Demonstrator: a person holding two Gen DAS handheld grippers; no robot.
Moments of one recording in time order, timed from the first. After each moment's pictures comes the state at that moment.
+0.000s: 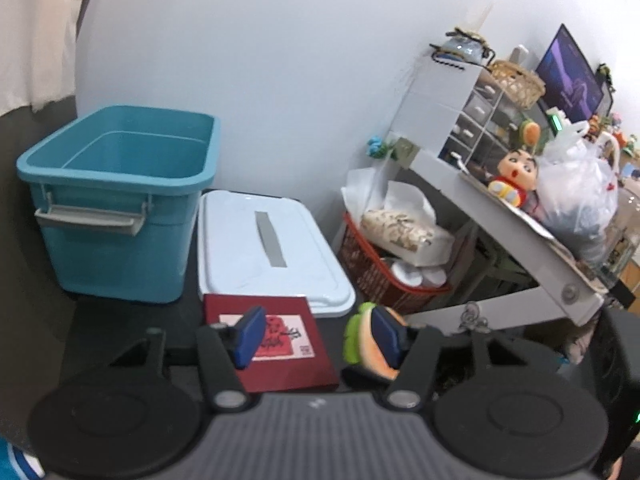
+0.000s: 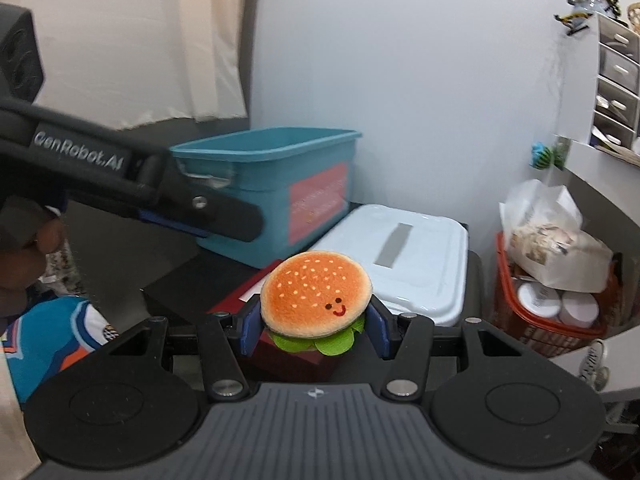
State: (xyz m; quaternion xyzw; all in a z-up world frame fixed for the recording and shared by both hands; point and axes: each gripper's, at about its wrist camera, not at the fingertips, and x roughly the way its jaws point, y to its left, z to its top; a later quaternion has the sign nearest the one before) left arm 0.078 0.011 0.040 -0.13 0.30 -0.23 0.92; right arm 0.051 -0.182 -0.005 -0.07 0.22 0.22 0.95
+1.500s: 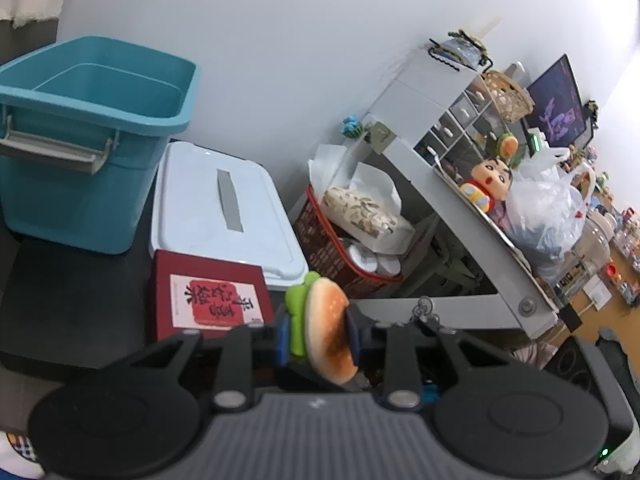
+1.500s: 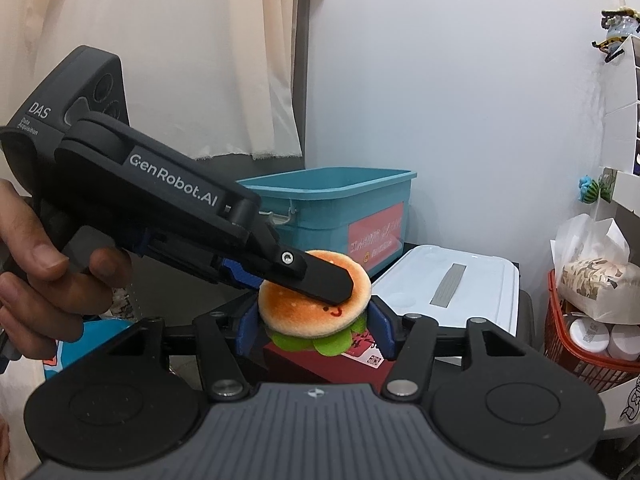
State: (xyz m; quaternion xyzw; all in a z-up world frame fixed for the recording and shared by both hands) left arm 0.092 0.020 0.023 -0.22 0.34 -0.29 0.87; right arm 0.042 -0.173 -0.006 -0.05 0.16 0.30 0.94
